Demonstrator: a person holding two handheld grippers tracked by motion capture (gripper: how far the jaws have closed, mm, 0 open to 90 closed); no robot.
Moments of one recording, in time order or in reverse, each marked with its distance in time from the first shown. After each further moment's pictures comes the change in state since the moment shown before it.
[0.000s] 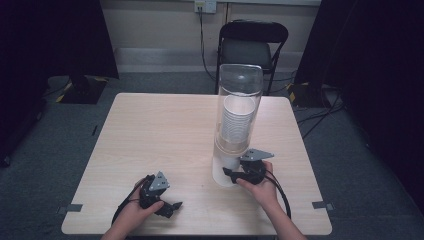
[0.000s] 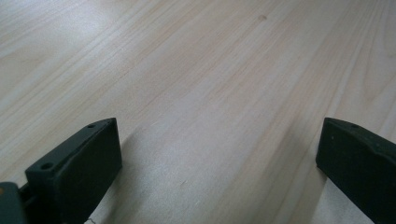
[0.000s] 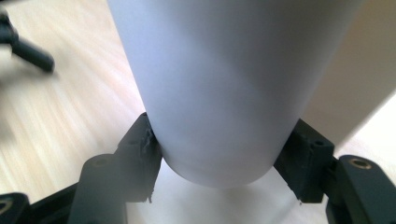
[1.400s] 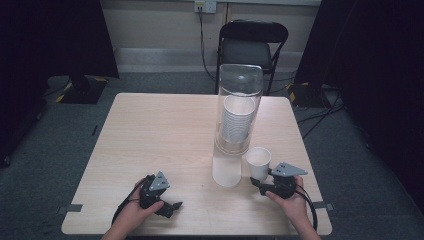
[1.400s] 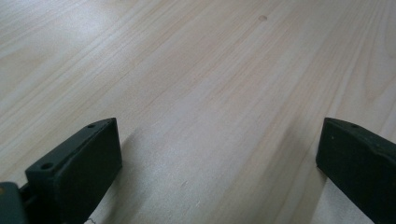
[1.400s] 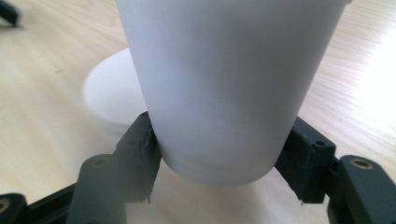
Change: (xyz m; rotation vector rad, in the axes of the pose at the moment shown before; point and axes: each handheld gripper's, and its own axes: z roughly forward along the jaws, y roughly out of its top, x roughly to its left) left arm 0.000 0.000 0.001 -0.009 -0.004 -0.002; right arm -0.035 -0.061 -0.064 -0.038 -0.073 -0.017
